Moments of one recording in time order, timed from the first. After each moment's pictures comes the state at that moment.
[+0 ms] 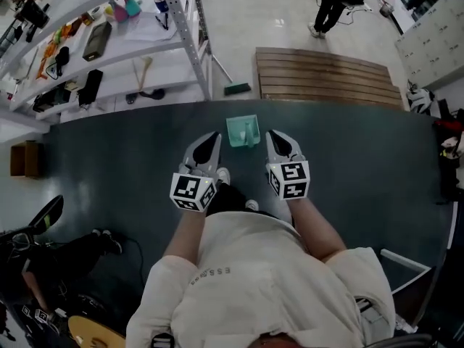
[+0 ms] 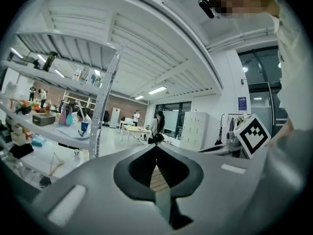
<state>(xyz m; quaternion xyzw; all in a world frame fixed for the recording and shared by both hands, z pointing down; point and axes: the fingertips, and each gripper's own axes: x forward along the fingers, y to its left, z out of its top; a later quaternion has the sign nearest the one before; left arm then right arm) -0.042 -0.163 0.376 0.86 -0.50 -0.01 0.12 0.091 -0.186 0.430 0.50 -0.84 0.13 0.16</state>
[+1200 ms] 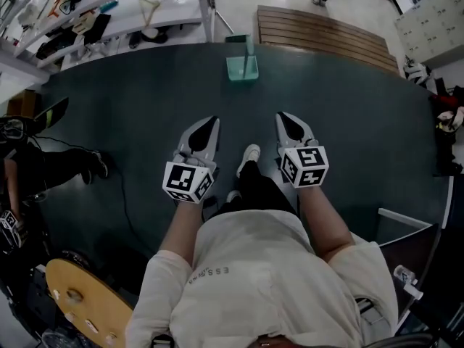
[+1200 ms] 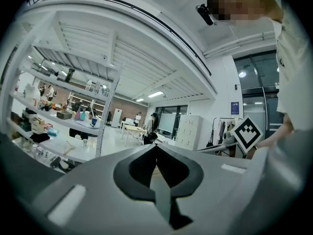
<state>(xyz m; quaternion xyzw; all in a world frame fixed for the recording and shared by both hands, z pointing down) -0.015 0.190 0.362 0.85 -0.52 -0.03 0.12 0.136 0.153 0.410 0.47 -0.85 0.16 0.15</state>
